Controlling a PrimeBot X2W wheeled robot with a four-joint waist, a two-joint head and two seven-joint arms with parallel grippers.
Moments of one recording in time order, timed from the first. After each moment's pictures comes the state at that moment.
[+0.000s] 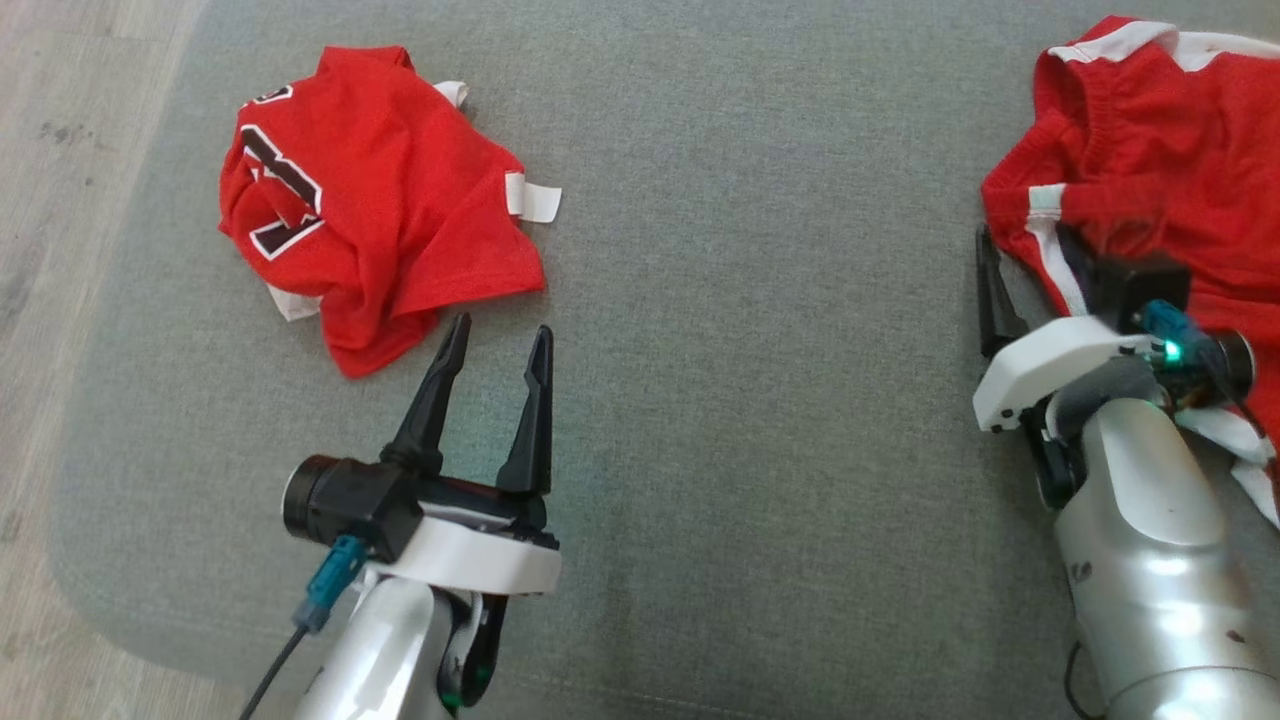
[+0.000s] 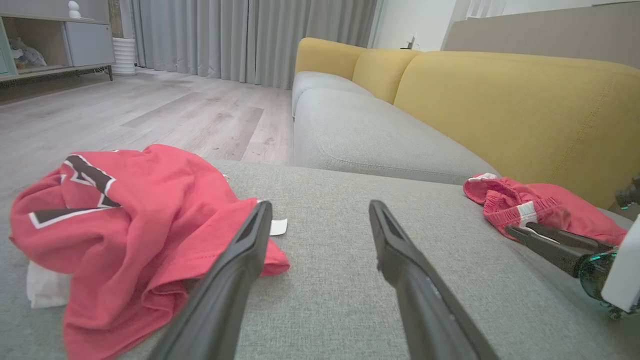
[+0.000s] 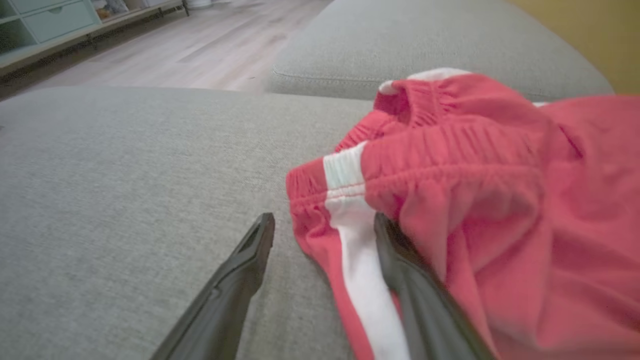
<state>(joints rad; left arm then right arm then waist) -0.23 0.05 -0.37 0.21 -0.29 -0.03 -0.25 -0.59 -0.06 -0.11 0.81 -0.12 0.13 -0.18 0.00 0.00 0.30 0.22</state>
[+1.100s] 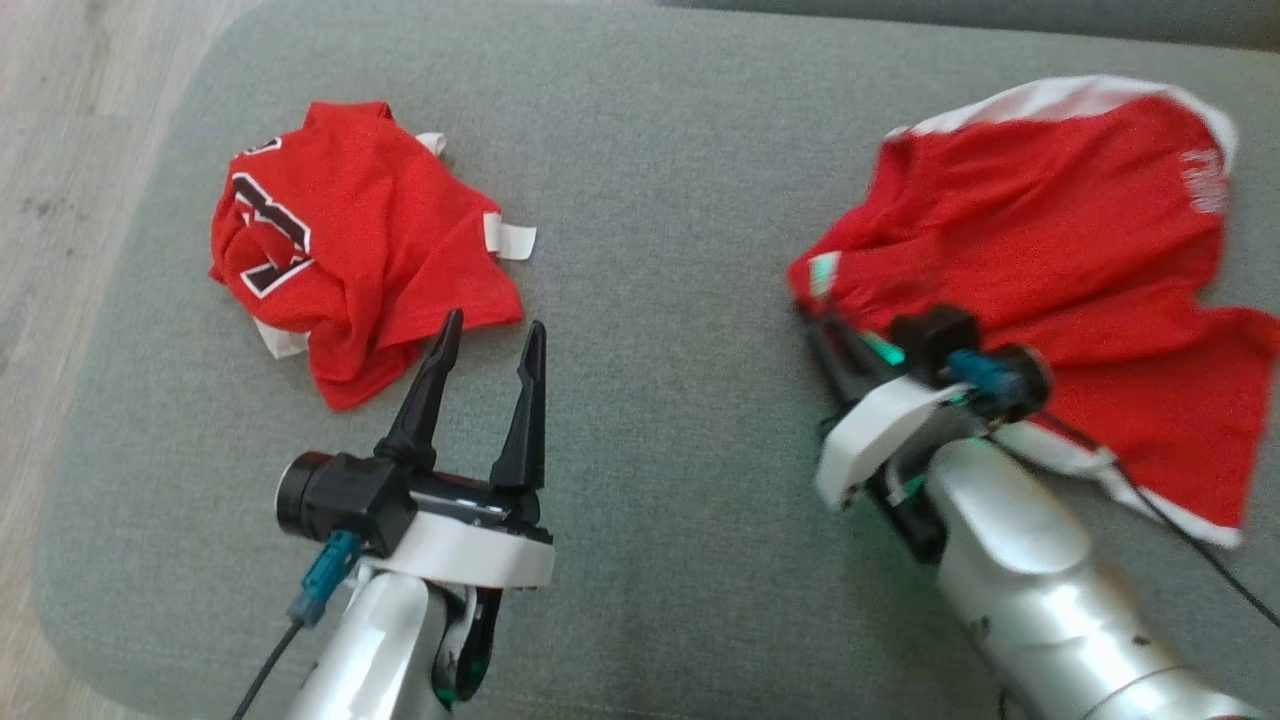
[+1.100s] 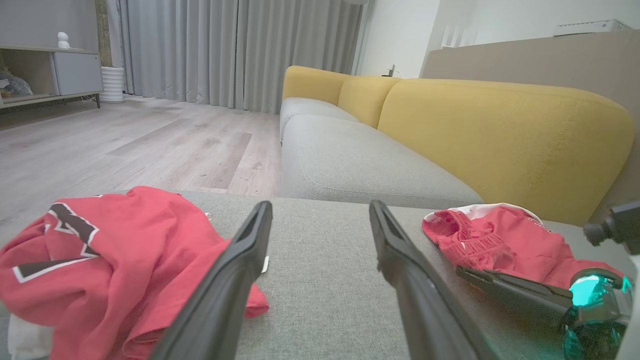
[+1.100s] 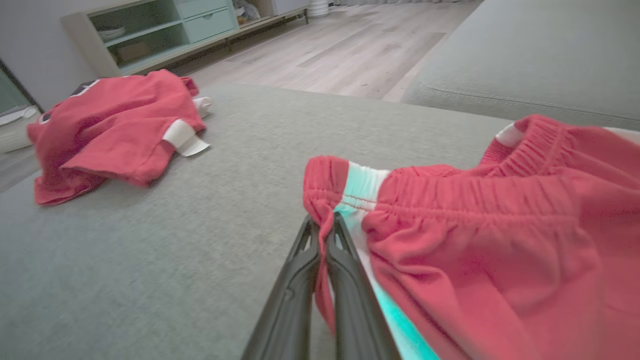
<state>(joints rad) -0.24 0.05 -0.36 0.22 -0.29 -0.03 -0.25 -0.60 -0.07 0.53 0.87 0.29 0.13 -0.23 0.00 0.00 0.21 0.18</state>
